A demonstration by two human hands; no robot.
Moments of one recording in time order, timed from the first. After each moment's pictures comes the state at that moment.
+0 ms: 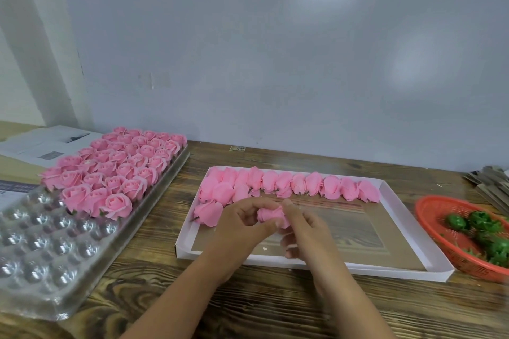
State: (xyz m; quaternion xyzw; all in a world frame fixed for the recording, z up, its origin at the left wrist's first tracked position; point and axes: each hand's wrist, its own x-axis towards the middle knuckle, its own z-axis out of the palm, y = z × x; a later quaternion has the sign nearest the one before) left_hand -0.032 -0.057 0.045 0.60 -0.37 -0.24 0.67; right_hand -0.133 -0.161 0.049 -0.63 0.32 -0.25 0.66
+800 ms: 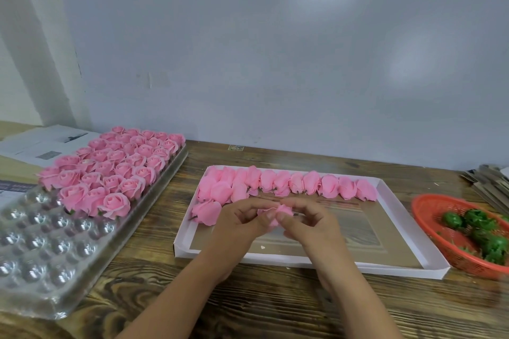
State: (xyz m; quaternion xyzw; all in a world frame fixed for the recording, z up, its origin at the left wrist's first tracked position) left_hand -0.033 -0.059 0.046 0.55 -0.38 -0.27 0.70; right_hand -0.143 -0.171 0.048 -0.67 0.22 -0.32 0.64
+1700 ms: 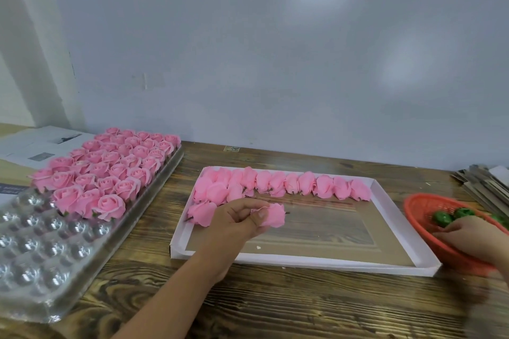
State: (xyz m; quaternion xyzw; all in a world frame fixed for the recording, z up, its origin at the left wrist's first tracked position) left_hand -0.030 -0.063 0.041 0.53 -0.30 -0.31 0.73; right_hand -0.307 -0.399 0.057 -0.79 0.60 0.02 0.13
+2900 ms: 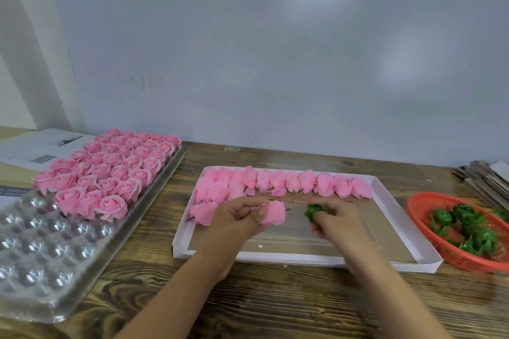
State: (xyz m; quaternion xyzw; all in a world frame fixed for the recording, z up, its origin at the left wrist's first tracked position) left_hand -0.030 -0.063 0.041 0.51 -0.29 -0.33 0.74; right_hand -0.159 -0.216 0.051 -0.69 0.35 -0.29 0.56
